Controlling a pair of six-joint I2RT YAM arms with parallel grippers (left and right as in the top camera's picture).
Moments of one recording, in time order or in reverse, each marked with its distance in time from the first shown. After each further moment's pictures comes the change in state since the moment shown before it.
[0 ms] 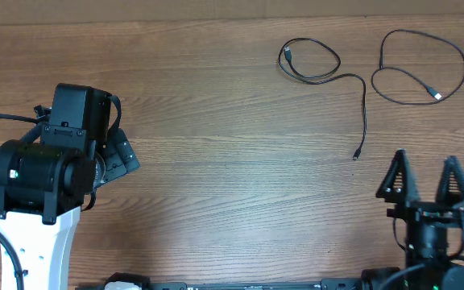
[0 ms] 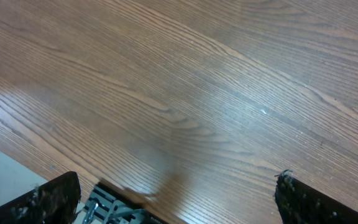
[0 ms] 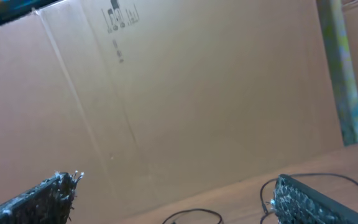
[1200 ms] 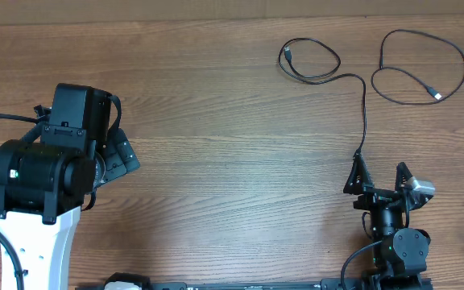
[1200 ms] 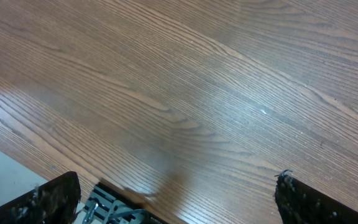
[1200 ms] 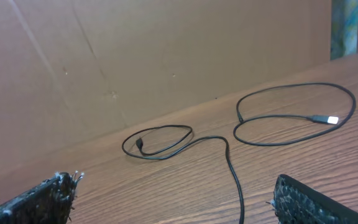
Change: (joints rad) left arm 0.000 0.000 0.000 0.000 0.000 0.000; right arm 0.000 -0.040 -0.395 0.089 0.000 0.000
